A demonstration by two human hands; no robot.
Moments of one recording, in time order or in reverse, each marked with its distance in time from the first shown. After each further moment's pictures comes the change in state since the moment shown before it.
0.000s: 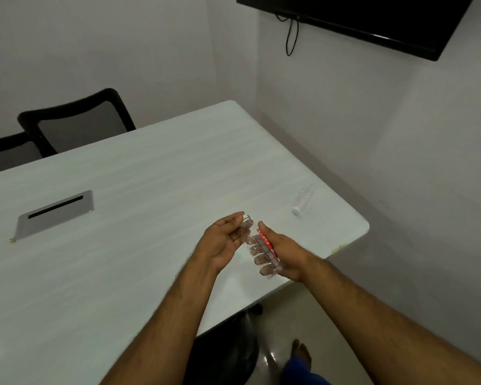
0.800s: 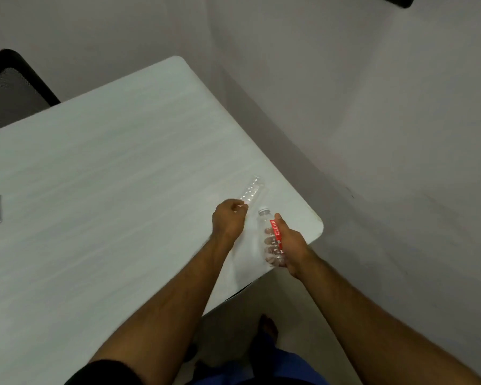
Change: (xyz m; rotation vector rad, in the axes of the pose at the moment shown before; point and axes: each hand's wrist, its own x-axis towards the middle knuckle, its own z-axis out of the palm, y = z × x) left_hand 0.196 -0.118 0.165 0.990 0.290 0.123; right_hand 0.056 -0.023 -0.229 0.102 0.398 0.202
